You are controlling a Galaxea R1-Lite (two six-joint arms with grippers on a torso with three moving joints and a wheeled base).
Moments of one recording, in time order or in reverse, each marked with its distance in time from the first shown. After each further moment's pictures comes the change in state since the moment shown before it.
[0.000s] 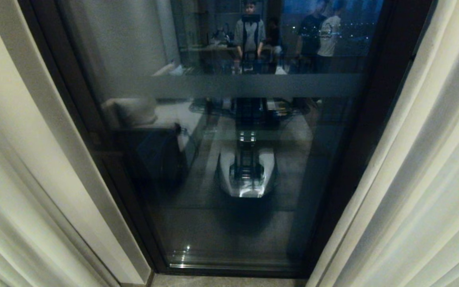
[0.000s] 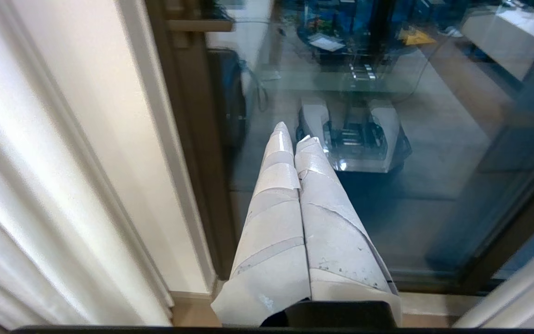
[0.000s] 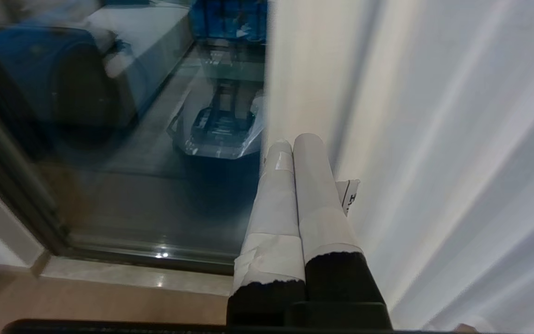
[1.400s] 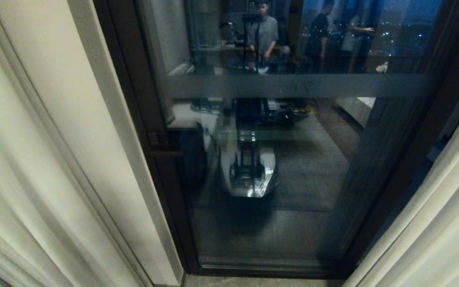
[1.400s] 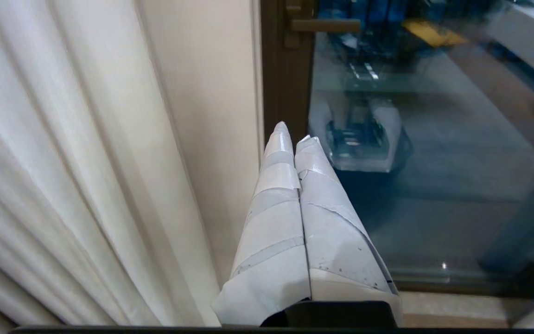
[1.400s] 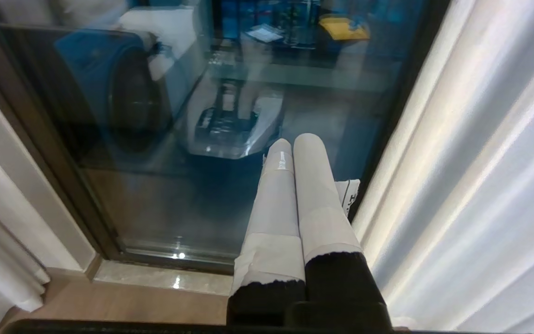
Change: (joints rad) left arm 0.000 0.000 0.000 0.000 -0.003 0.010; right arm 0.001 0.000 0.000 0.000 0.000 0.000
